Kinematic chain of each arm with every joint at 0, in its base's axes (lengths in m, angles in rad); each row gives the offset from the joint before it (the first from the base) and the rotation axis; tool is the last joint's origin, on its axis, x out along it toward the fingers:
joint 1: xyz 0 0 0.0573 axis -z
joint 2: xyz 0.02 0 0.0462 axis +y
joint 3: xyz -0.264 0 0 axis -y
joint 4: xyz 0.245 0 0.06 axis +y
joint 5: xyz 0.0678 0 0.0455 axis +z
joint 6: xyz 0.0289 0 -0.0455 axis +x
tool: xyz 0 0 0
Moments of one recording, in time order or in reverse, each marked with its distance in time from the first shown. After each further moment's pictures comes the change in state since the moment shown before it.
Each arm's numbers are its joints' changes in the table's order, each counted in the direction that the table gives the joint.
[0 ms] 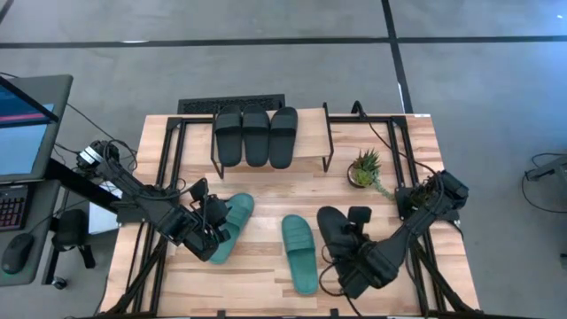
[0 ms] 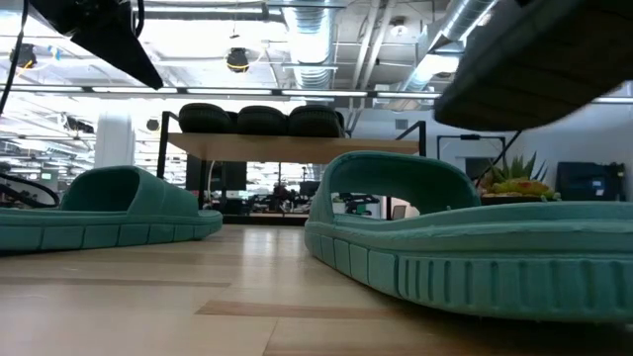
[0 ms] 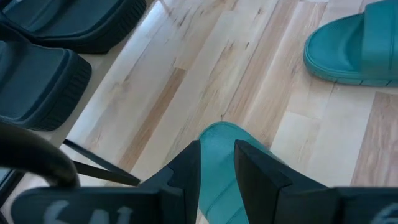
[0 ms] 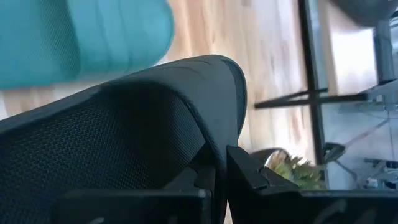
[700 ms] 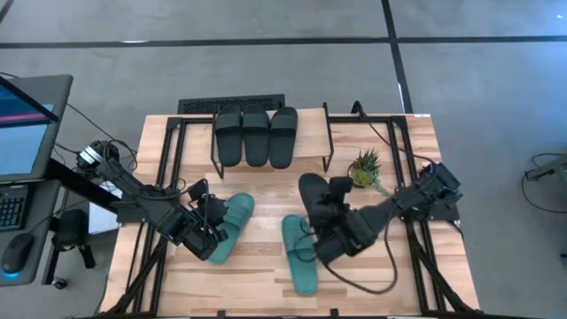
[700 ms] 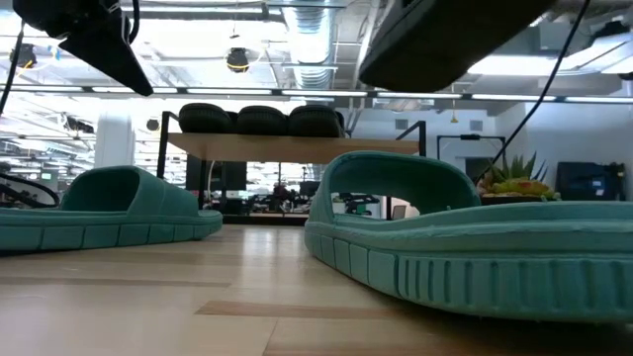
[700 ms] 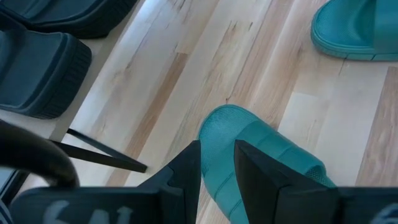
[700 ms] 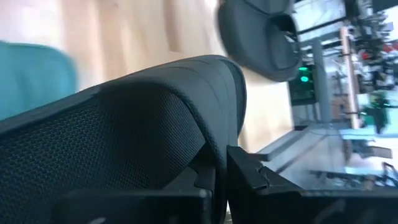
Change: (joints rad) left arm 0.002 0.000 0.000 0.060 -0.042 -0.006; right arm 0.225 0.000 0.152 0.000 -0.209 -0.330
